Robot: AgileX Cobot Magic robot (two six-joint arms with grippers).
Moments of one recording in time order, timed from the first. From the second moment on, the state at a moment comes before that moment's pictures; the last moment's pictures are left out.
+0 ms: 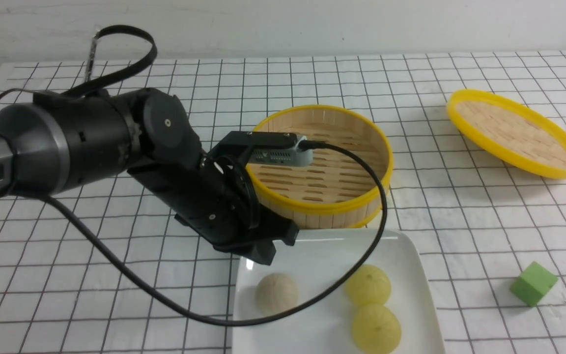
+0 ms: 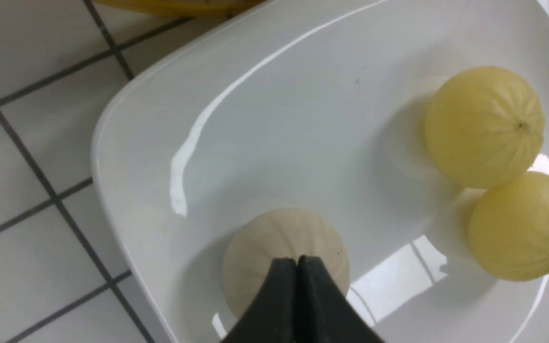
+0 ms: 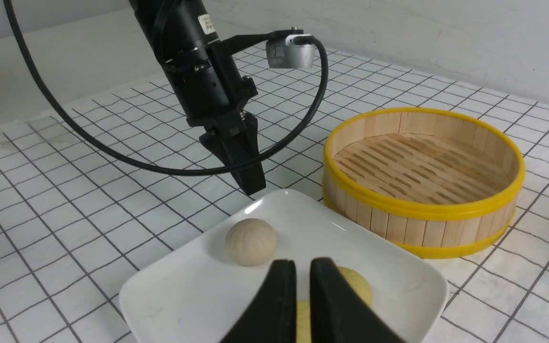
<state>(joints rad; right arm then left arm) 0.78 0.20 -0.33 0.06 0.37 0.02 -0.50 1.69 -1.13 -0.44 0.75 0.23</state>
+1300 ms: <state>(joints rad) -0.05 -0.01 0.02 0.01 0.40 0.02 -0.50 1.08 -1.13 -0.29 0.77 0.21</state>
